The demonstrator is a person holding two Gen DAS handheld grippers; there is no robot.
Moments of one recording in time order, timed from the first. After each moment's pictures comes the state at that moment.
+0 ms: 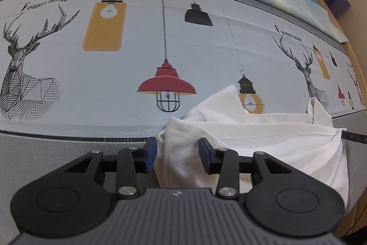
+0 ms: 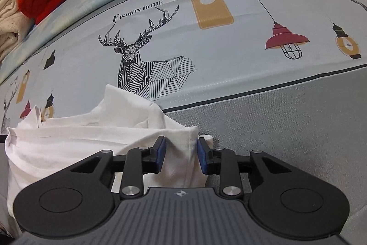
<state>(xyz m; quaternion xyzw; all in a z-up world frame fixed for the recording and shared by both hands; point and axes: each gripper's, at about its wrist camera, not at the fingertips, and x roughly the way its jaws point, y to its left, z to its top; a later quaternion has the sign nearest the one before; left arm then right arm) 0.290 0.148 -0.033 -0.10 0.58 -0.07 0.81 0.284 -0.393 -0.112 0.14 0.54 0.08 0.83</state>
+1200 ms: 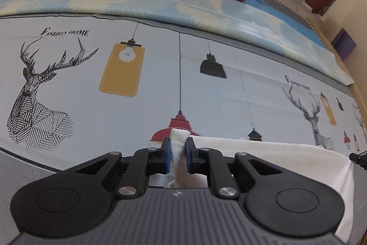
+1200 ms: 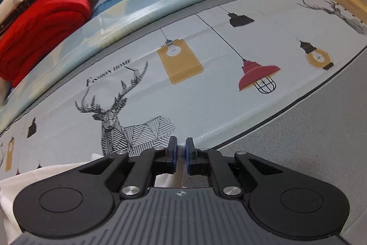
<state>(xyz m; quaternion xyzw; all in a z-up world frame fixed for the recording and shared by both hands) 0.298 0.164 -0.029 -0.13 0.48 -0.01 0.87 0.301 -0.401 -0.106 0.20 0.44 -0.04 0.87</state>
